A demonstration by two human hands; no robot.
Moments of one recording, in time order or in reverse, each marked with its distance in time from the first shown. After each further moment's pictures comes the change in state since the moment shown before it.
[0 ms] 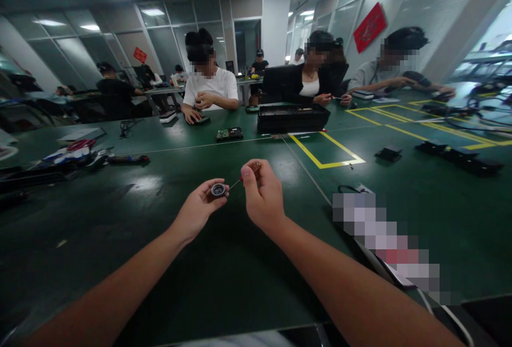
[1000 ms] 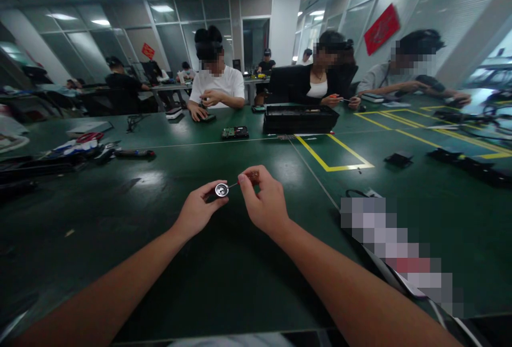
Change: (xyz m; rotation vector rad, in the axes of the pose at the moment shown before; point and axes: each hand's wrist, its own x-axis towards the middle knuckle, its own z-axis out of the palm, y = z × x) left_hand -0.001 -0.012 -0.021 0.394 0.070 0.159; right_hand -0.003 0.002 0.001 -0.182 -0.164 -0.019
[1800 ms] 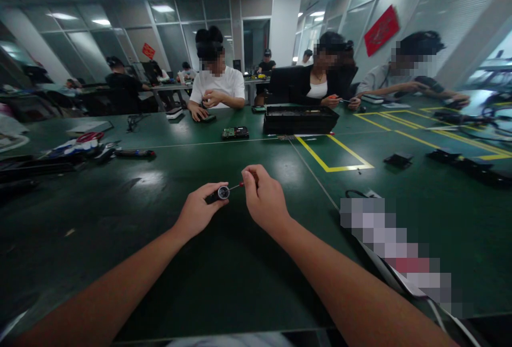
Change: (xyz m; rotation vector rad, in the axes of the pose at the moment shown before) left_hand -0.001 0.006 -0.005 0.250 -0.005 0.147; right_hand 0.004 0.000 -0.002 -0.131 -0.060 0.045
